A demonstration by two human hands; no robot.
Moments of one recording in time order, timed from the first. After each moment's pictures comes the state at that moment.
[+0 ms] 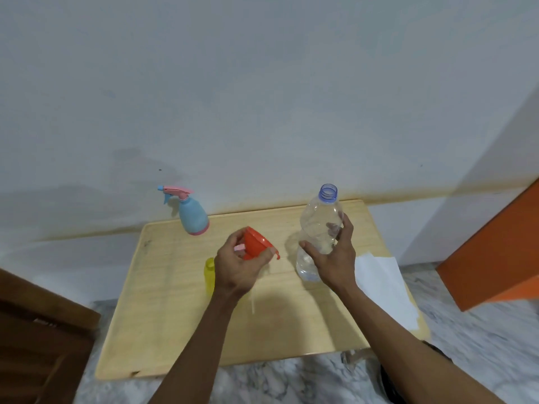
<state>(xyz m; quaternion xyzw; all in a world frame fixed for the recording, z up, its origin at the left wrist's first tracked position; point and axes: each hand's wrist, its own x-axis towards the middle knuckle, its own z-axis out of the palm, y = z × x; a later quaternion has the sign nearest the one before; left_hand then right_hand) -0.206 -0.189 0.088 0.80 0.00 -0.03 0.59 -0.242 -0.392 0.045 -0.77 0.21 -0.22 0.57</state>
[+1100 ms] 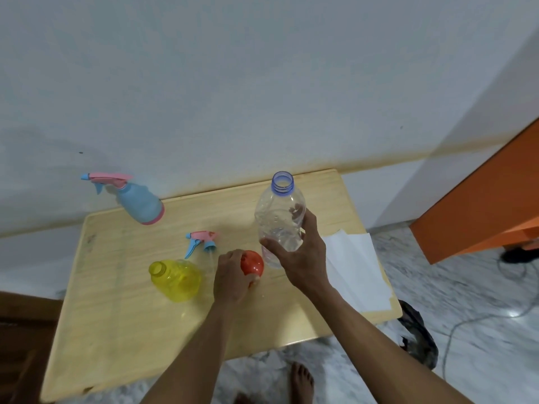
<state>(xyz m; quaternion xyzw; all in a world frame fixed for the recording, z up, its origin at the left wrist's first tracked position) -0.186 -0.253 -0.050 0.95 -0.04 -0.15 0.28 -0.240 -0.404 0.035 -0.79 0.20 -0.18 0.56</state>
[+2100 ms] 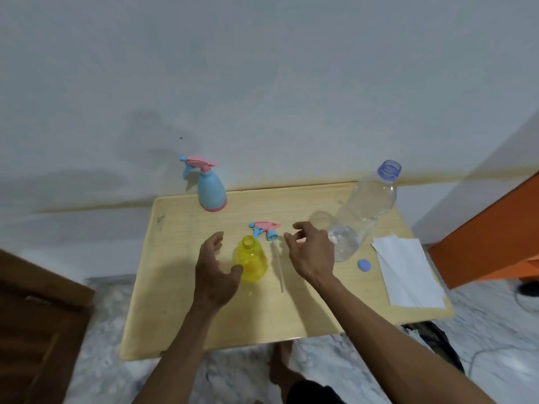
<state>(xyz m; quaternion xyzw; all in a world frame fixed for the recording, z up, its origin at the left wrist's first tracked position) -0.186 -0.053 0.008 0.85 -0.03 0.00 0.52 -0.213 -0.259 0.035 -0.90 0.24 -0.09 0.36</state>
